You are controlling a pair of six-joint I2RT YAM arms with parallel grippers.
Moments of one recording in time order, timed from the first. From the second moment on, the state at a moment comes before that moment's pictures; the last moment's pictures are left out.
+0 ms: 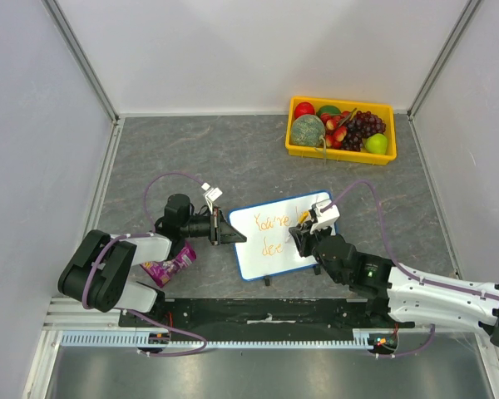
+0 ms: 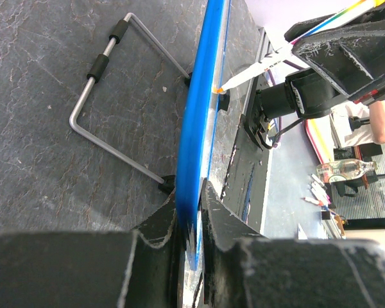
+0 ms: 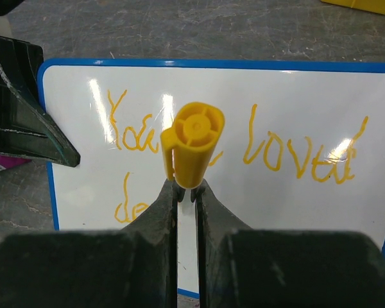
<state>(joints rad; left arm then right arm) -0.38 1.42 0.34 0.66 0.99 -0.55 1.15 0.80 0.42 0.05 0.64 0.42</state>
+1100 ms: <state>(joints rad) -0.38 1.42 0.34 0.66 0.99 -0.55 1.15 0.72 0.32 0.02 0.56 0.53</state>
